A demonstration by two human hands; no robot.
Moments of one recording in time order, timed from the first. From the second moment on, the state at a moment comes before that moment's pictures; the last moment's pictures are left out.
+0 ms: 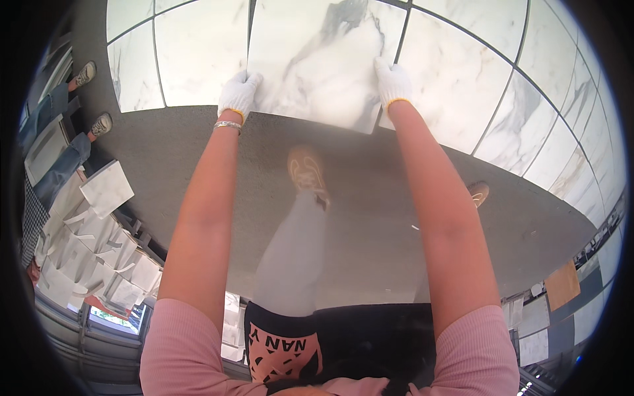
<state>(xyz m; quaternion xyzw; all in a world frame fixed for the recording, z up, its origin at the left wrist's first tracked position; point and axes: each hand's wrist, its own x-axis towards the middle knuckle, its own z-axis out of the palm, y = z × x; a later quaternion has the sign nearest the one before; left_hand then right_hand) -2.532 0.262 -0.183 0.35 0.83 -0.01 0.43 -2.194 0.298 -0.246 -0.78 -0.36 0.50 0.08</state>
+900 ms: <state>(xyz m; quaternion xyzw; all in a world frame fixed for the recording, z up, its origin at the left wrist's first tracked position) -2.520 0.208 -0.177 0.36 0.86 -0.10 0.35 -2.197 0.325 -0.231 -0.74 -0.50 0.44 -0.12</state>
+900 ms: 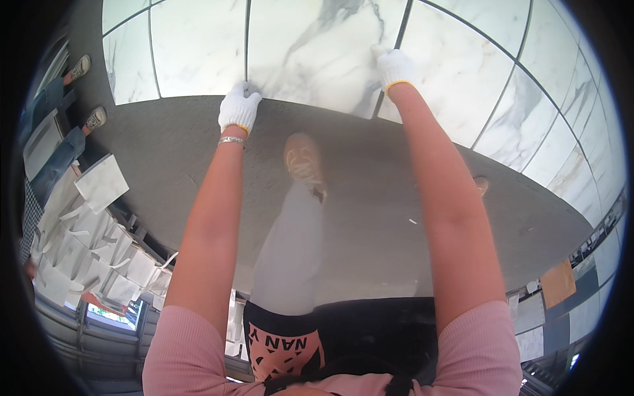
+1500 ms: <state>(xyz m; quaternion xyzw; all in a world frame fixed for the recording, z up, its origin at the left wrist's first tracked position) -2.522 -0.003 -0.106 0.52 0.72 -0.05 0.46 -2.091 0.180 -0.031 -0.73 -0.38 0.57 -0.03</state>
